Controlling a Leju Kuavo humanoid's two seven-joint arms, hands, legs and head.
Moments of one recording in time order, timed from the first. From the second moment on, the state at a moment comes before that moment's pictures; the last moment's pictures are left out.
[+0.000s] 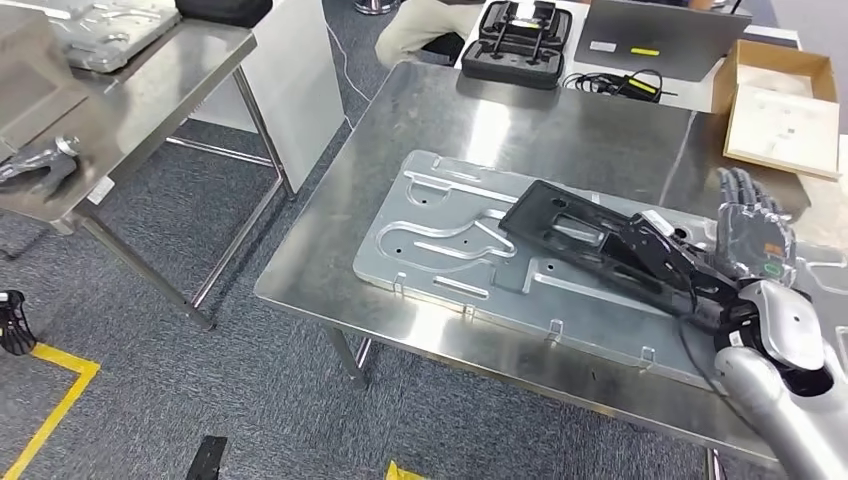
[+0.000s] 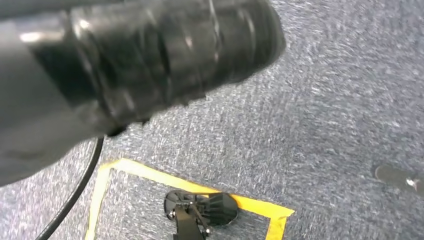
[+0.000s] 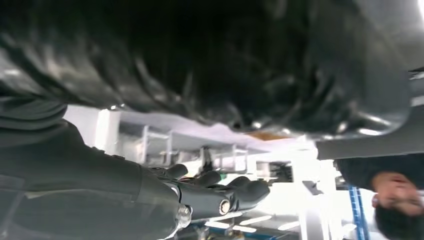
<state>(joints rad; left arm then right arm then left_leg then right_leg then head) -0.12 0.15 -0.80 -0.28 0.82 0.28 -0.31 -0.37 -0.67 0.27 -1.66 0.74 -0.02 0.69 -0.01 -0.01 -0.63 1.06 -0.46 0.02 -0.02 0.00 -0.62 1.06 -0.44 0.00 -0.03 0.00</state>
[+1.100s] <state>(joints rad) -0.11 0.15 -0.75 -0.28 0.83 0.27 -0.32 -0.49 -0.63 0.34 -1.71 0.80 0.02 0.70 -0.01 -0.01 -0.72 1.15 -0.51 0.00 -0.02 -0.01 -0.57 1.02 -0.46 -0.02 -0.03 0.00</state>
